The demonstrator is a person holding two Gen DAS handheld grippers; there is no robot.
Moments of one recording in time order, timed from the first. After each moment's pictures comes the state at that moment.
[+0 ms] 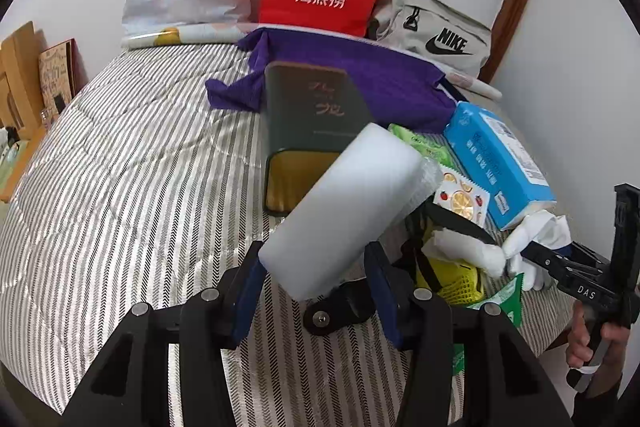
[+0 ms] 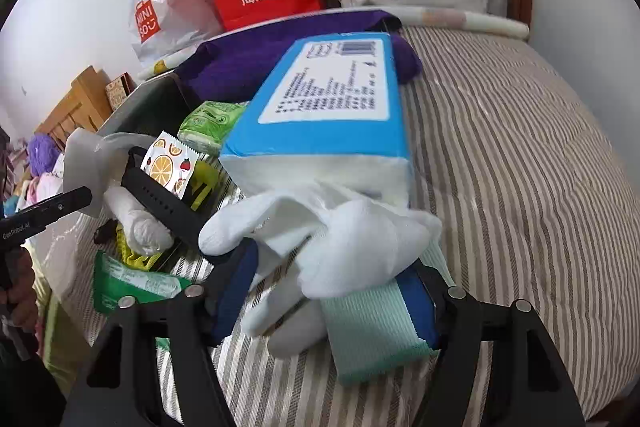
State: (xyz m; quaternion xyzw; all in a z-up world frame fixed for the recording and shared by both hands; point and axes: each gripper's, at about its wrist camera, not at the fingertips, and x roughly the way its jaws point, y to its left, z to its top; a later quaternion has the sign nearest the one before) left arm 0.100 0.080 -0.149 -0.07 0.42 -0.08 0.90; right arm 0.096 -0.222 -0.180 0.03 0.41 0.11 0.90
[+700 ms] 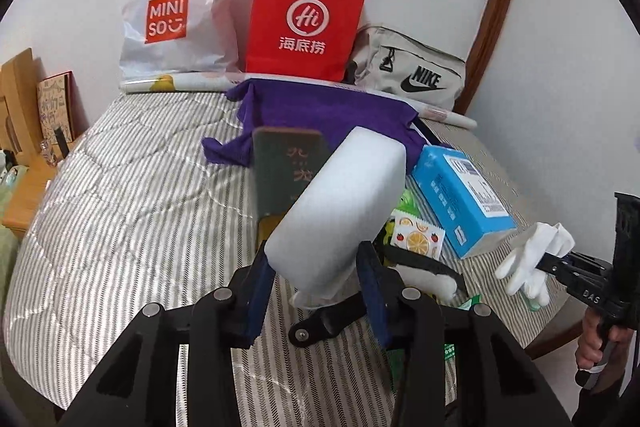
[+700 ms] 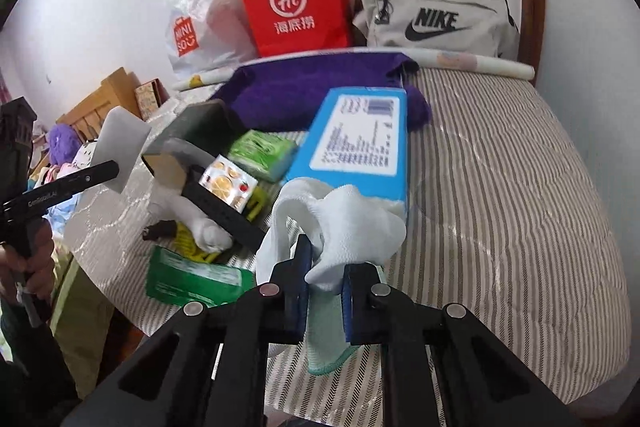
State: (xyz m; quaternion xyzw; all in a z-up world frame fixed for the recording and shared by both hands) left arm 0.082 0.086 -0.095 -0.07 0.37 -0.10 0.92; right arm 0.063 -0.229 -0.119 0.02 0.38 0.15 0.91
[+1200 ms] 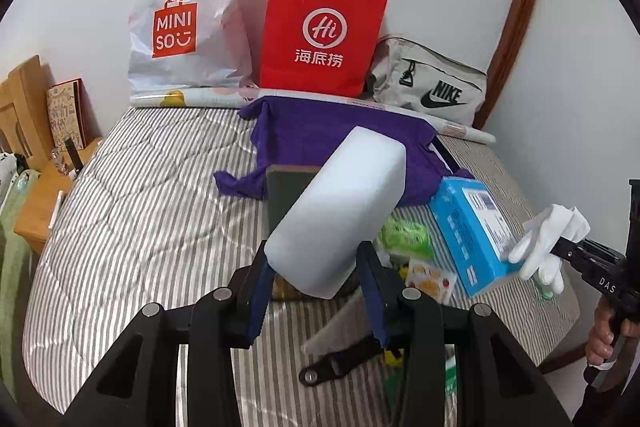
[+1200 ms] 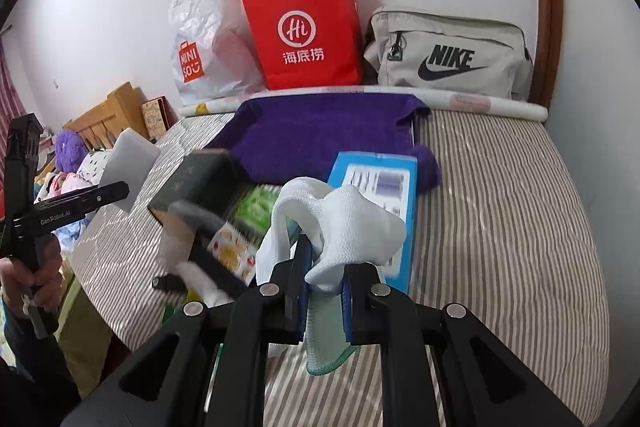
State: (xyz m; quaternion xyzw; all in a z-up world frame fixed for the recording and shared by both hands) left arm 0.124 0.086 -0.068 -0.07 0.38 -0.07 0.92; right arm 0.116 -0.222 -0.076 0.01 0.37 0.17 0.91
